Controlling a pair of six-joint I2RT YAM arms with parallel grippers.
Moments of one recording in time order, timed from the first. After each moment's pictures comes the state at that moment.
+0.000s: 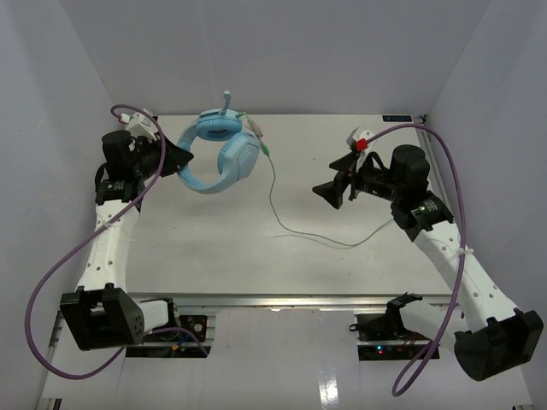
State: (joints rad) left arm 0.09 1.22 1.13 -0.28 0.55 -0.42; right arm 0.37 1.04 1.01 -0.18 -0.67 -0.12
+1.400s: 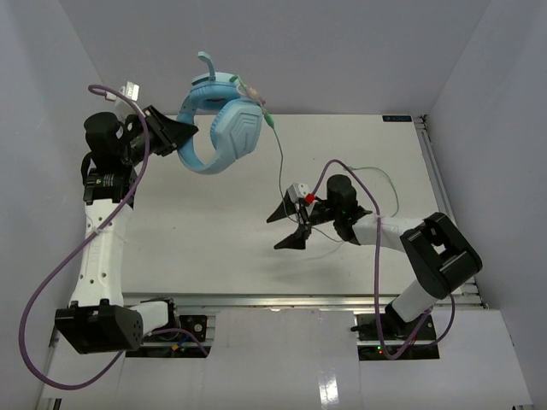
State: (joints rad) left arm 0.06 1.19 1.33 -0.24 0.66 -0.67; right arm 0.62 1.59 0.71 0.73 -1.24 -0.15
